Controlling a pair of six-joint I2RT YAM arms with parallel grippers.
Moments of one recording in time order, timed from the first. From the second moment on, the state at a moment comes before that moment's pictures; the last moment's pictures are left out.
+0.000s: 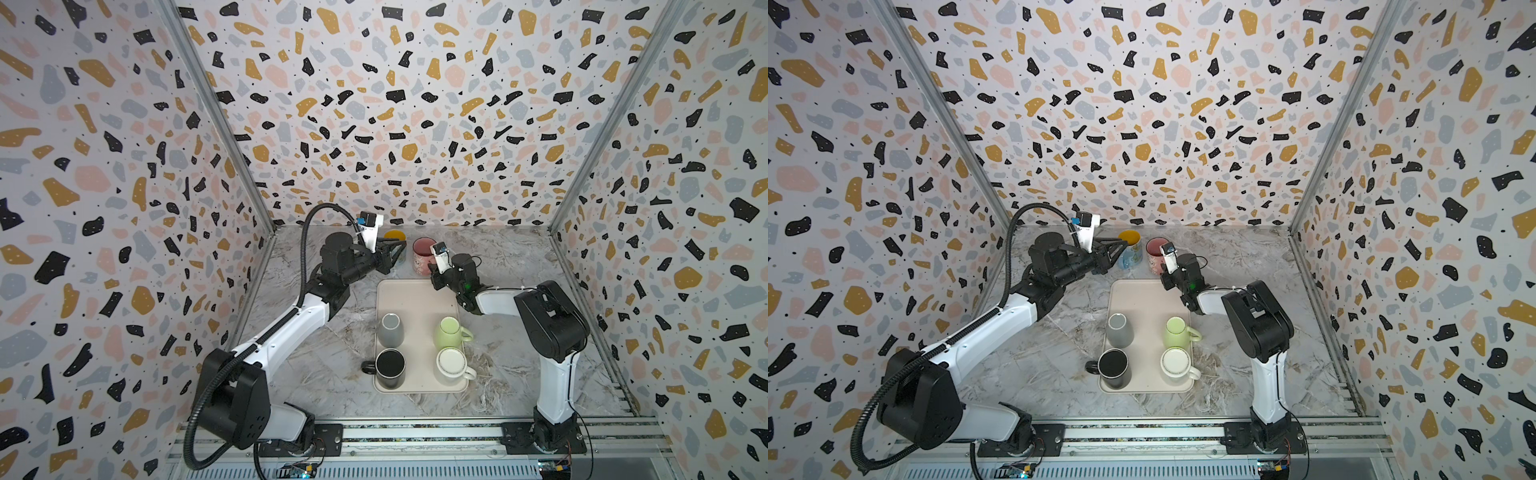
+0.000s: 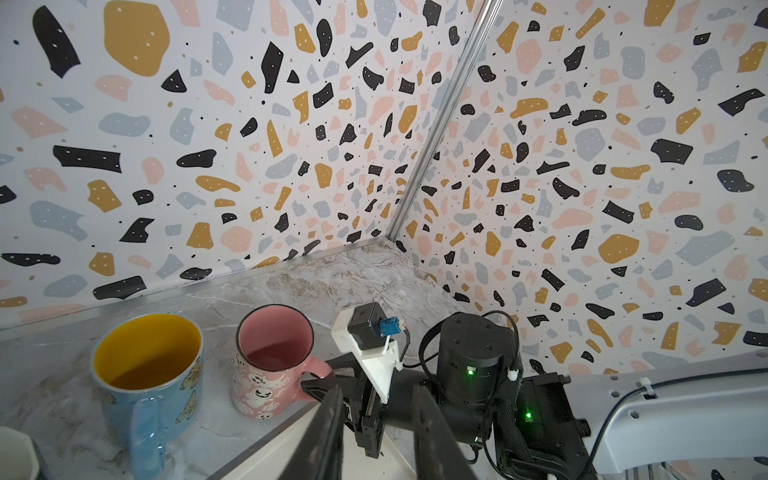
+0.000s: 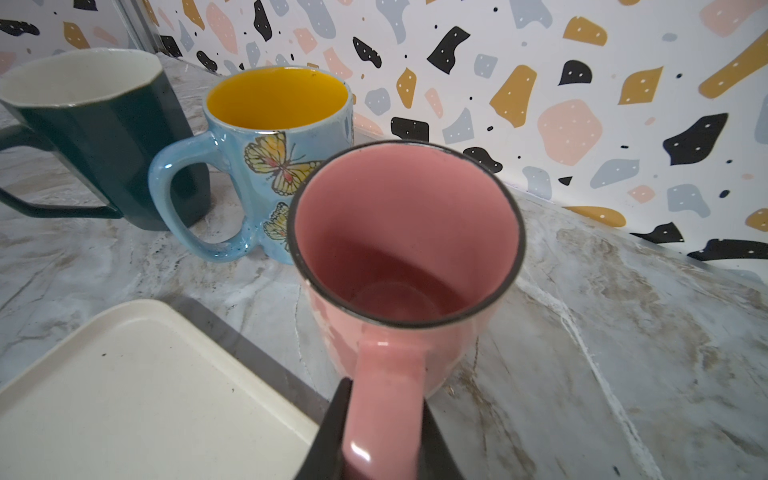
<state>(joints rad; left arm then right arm) -0.40 1.40 1.05 0.25 0.49 -0.31 0.50 2.00 1.10 0.54 -0.05 -0.08</state>
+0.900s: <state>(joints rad) -0.40 1.40 1.04 0.28 0.49 -0.31 0.49 1.88 1.03 0.60 -0.04 -0.08</state>
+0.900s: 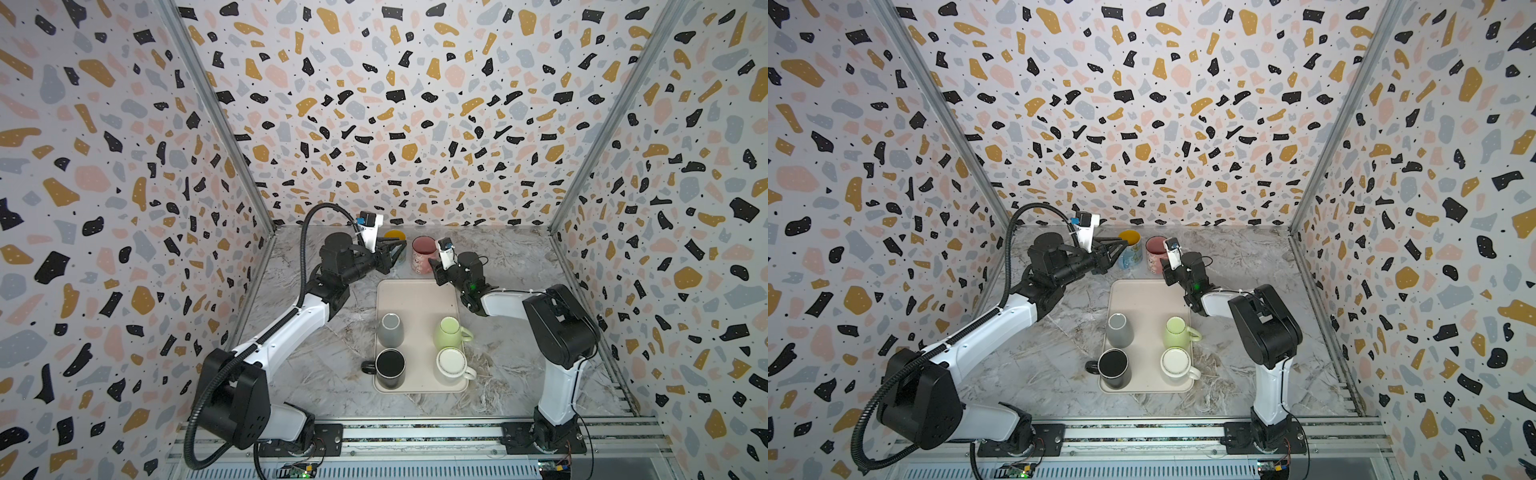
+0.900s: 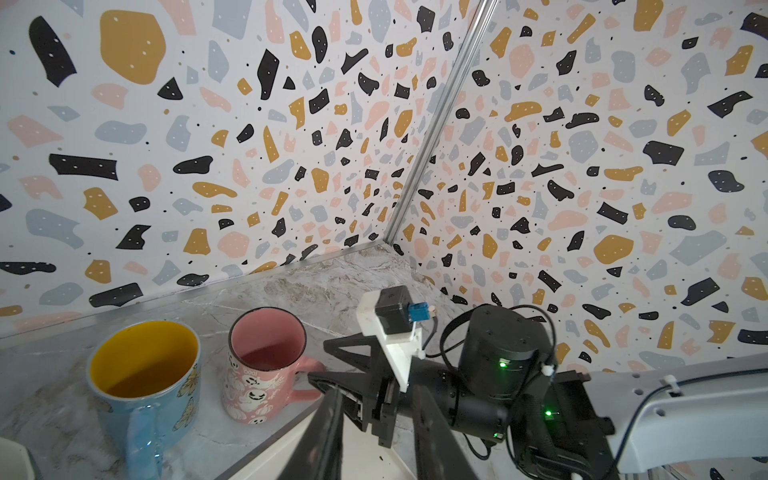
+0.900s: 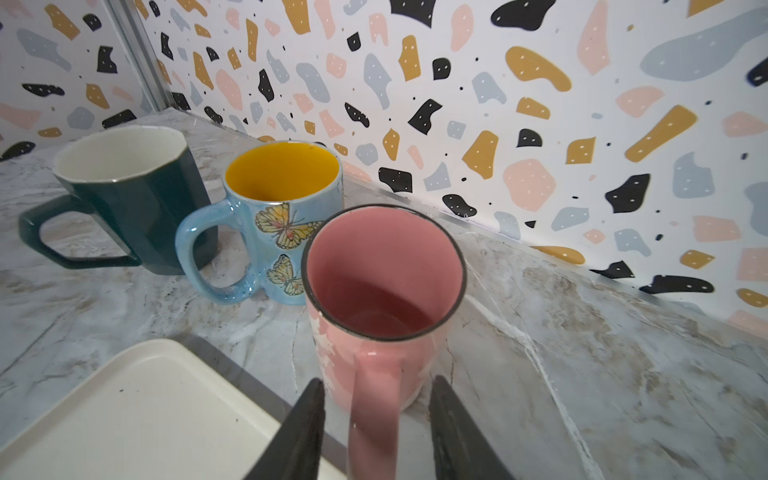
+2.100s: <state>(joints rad) -0.36 1.28 0.98 0.19 0.27 -0.34 0.27 0.97 0.52 -0.15 -0.59 1.08</state>
